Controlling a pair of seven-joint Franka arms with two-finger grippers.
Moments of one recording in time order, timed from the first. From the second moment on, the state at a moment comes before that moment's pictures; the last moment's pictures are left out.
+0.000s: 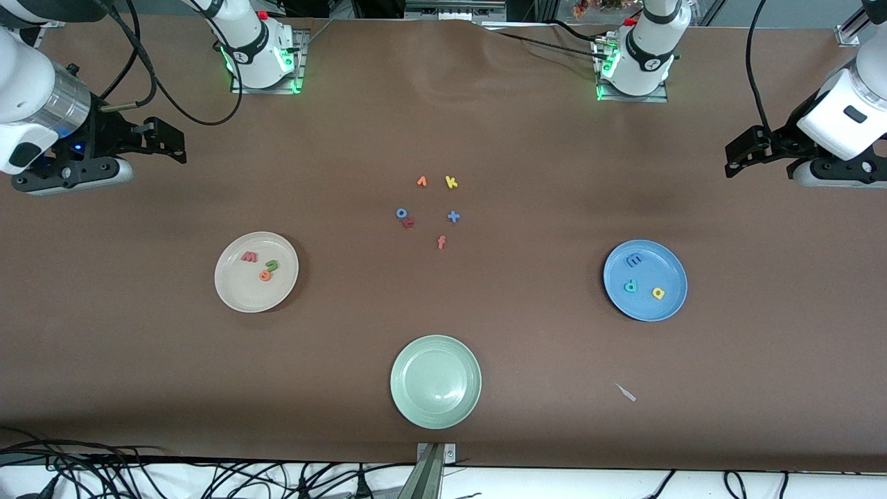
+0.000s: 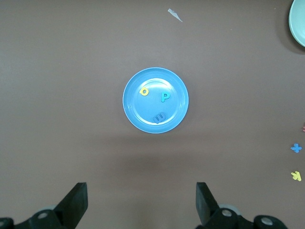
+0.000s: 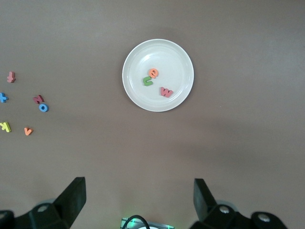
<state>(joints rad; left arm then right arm) -0.03 -0.02 -0.05 -1.63 0.01 1.59 -0.07 0.22 0.04 -0.09 -1.59 0.02 1.51 -0.05</state>
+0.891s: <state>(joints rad) -0.03 -0.02 -0.05 -1.63 0.01 1.58 -0.07 0.22 0.04 -0.09 -1.58 0.00 1.51 -0.05</state>
